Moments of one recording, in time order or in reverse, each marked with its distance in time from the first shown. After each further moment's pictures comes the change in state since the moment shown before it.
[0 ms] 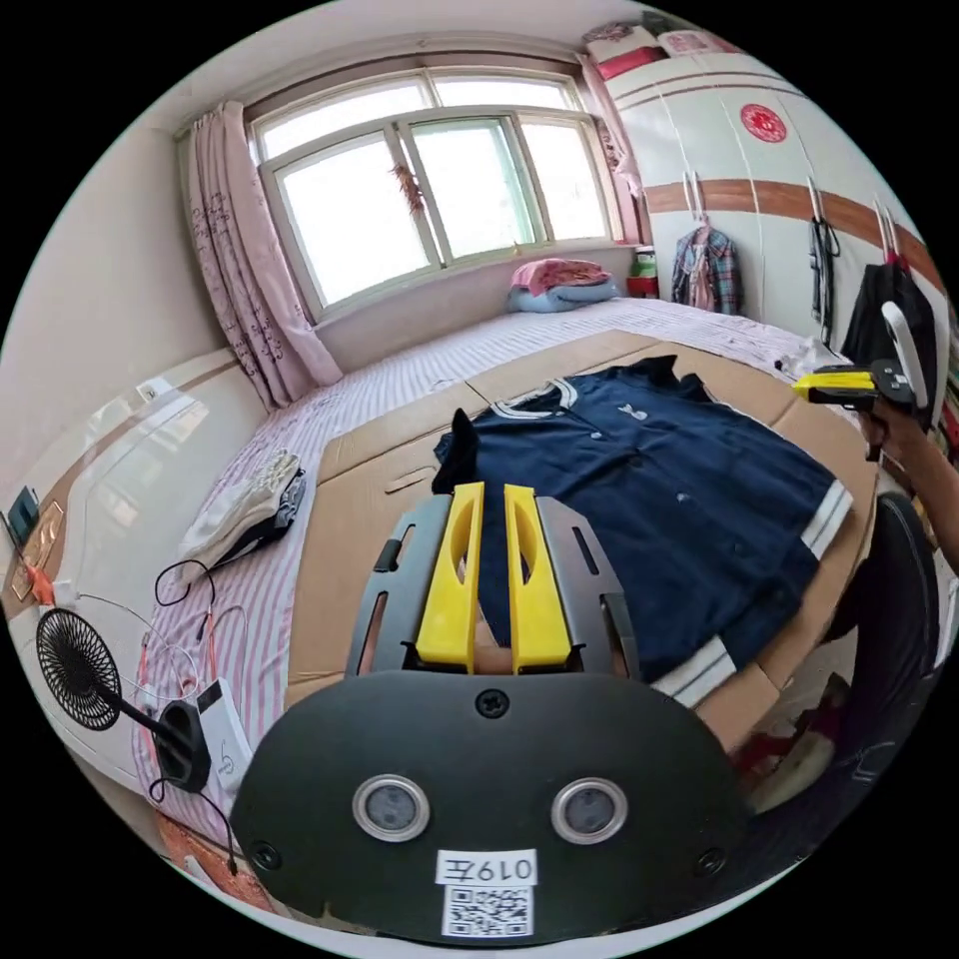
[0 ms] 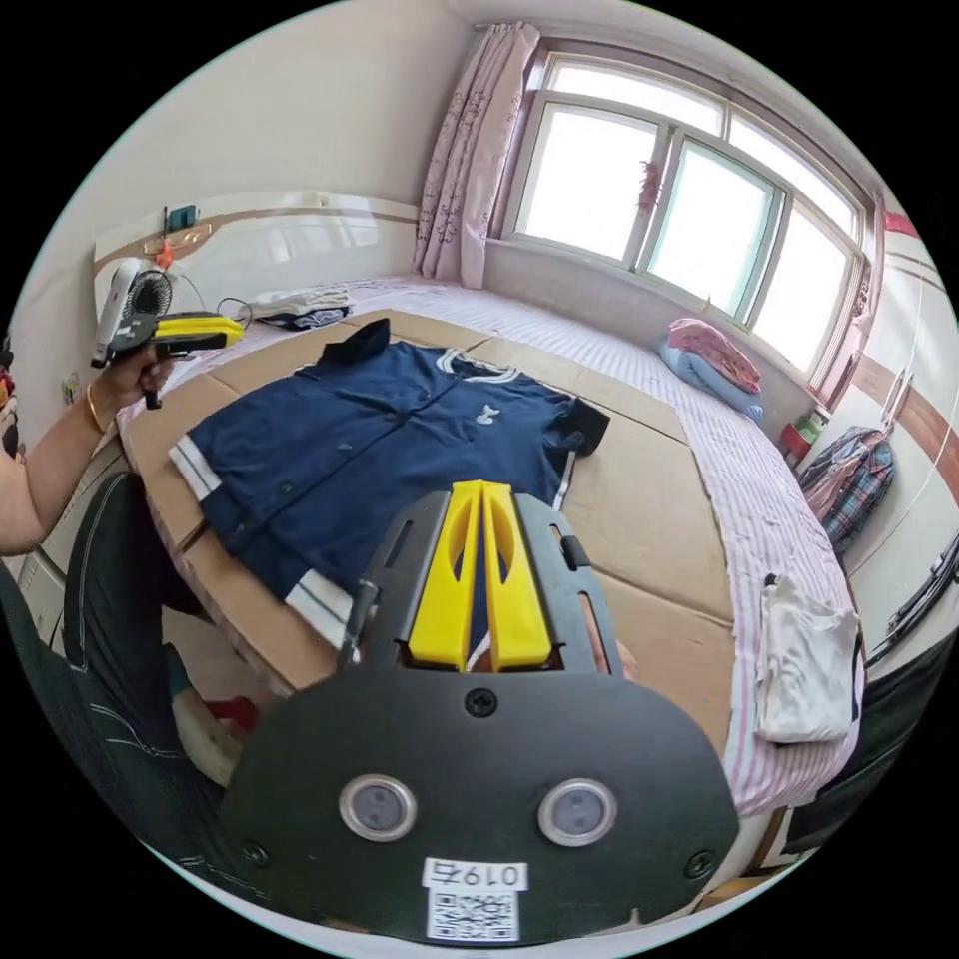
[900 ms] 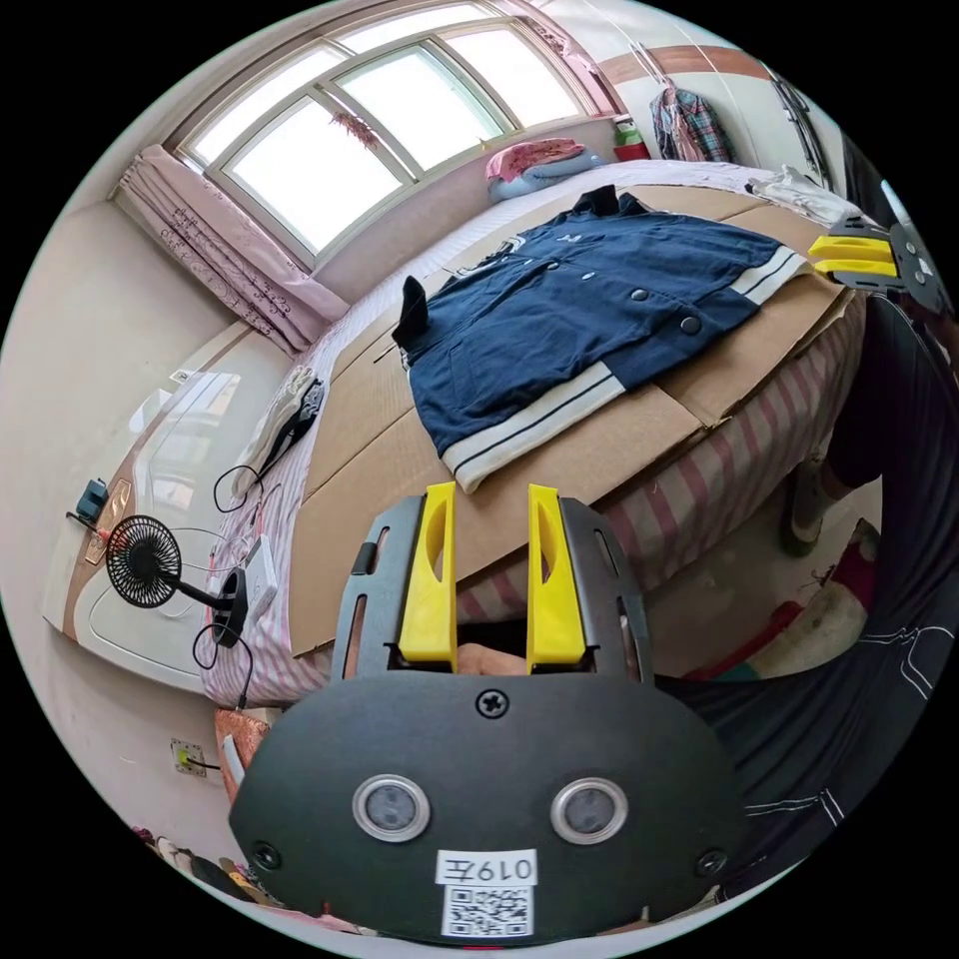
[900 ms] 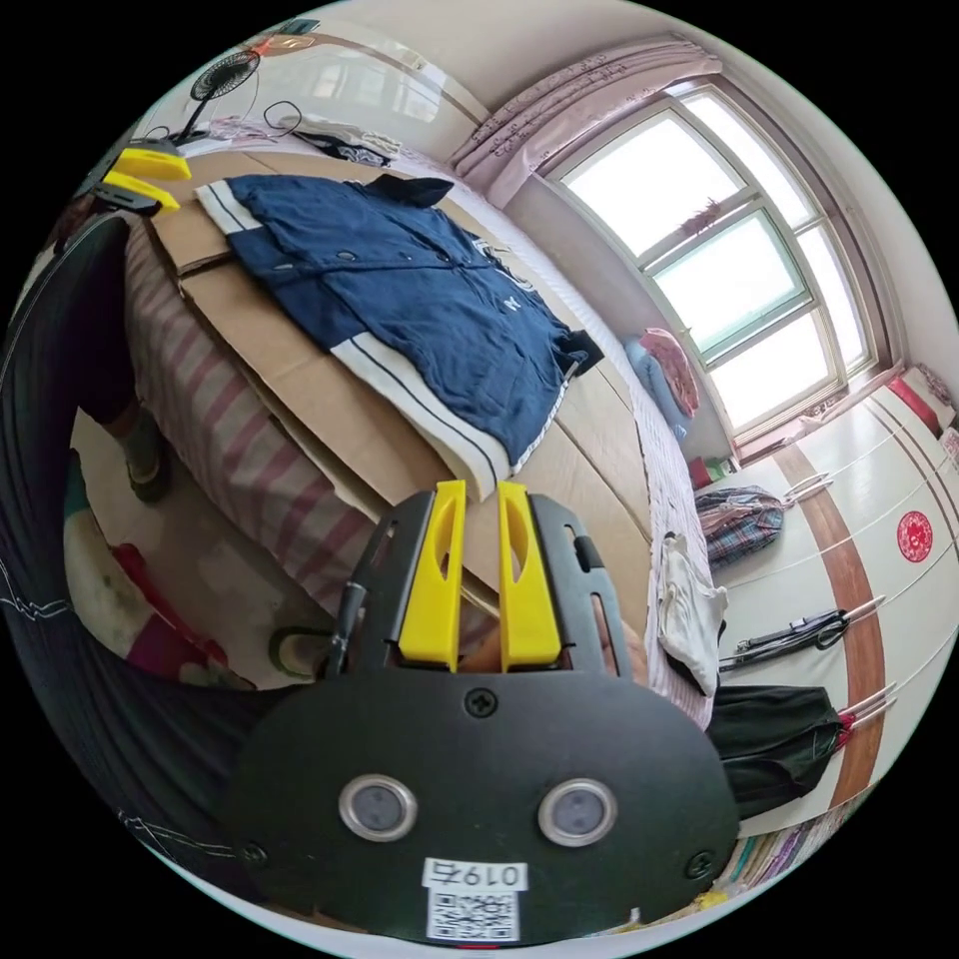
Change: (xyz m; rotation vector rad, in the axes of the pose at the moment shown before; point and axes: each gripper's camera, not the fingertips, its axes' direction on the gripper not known) left arm 0.193 0.160 -0.066 -0.310 -0.187 0.119; right arm 0.017 0.081 -0.032 -0.233 0.358 -0.336
